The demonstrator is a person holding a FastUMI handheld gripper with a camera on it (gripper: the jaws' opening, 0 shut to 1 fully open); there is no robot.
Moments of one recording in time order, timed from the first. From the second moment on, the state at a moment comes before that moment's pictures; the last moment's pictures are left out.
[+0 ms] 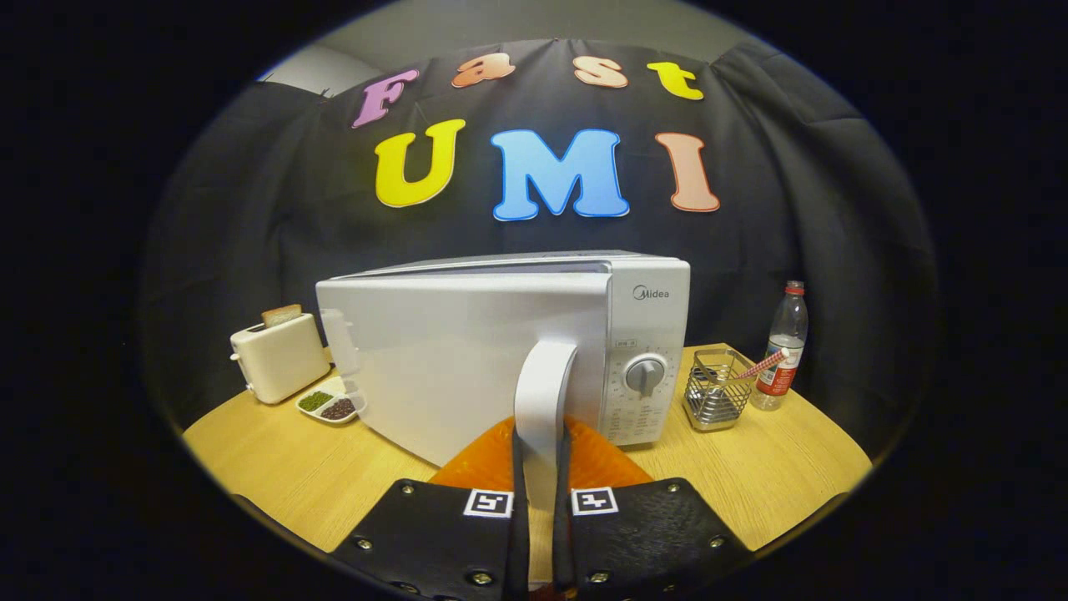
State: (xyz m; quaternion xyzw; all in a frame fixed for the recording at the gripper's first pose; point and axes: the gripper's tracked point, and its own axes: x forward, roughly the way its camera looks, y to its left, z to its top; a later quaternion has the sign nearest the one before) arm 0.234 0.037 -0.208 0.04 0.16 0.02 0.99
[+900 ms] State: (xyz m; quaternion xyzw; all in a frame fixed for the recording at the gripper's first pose) arm 0.119 0.169 -0.193 0.02 0.11 0.09 0.99
